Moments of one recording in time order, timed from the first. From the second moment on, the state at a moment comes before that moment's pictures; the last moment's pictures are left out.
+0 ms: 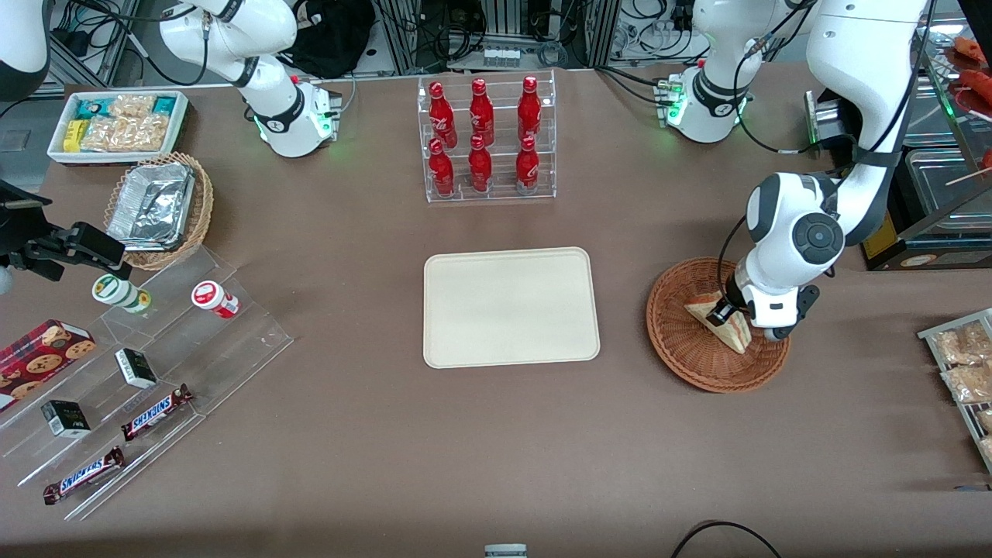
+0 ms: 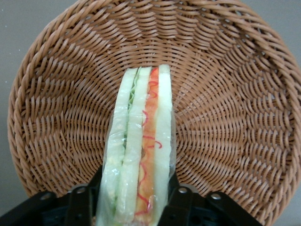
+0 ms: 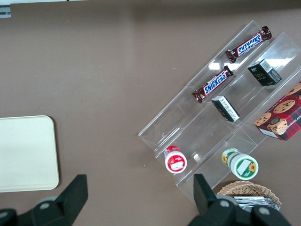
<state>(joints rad) -0.02 0.27 -0.12 -2.22 0.04 2.44 -0.97</state>
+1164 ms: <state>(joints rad) -0.28 0.30 -0.27 -1.80 0.04 1.96 -0.92</state>
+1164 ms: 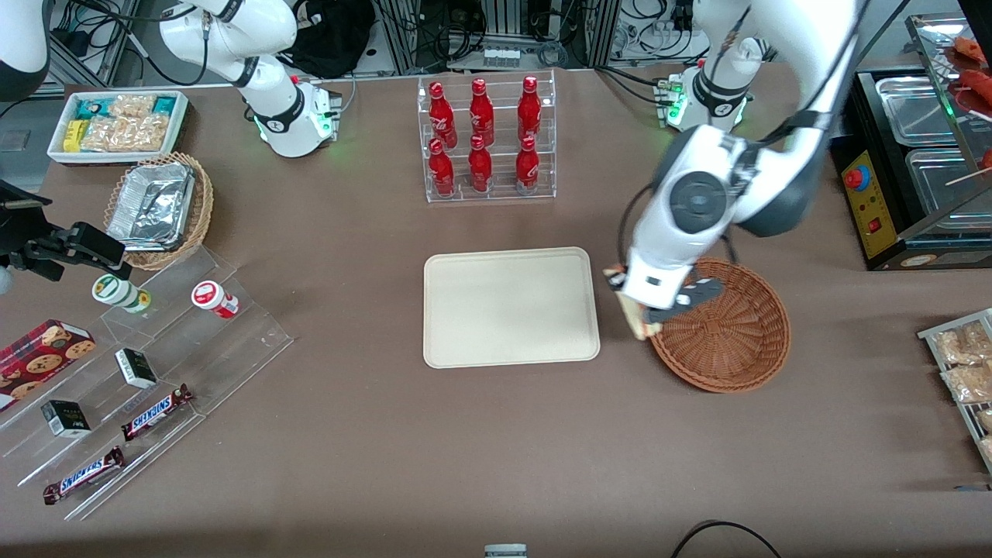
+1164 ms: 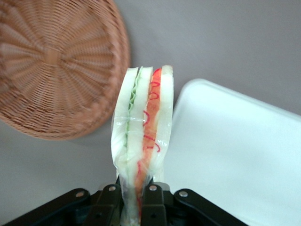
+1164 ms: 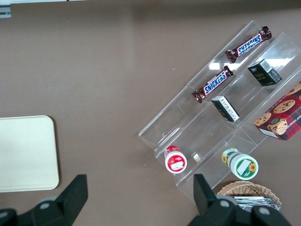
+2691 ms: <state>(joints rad) -0.57 0.65 -0.27 -1.63 0.13 2.20 -0.91</state>
